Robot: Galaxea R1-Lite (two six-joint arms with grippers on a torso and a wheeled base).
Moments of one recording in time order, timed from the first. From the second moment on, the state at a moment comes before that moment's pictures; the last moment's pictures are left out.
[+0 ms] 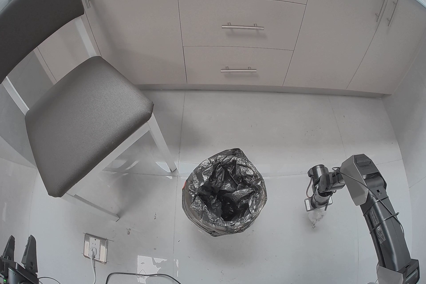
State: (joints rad) left arm 0.00 0.02 -0.12 0.20 0.19 -0.32; right arm -0.01 3.10 -2.00 0.18 -0.28 -0.05
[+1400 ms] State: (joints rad) left arm 0.00 0.02 -0.12 0.20 0.19 -0.32; right arm 0.03 2.79 -2.00 0.72 0.02 0.84
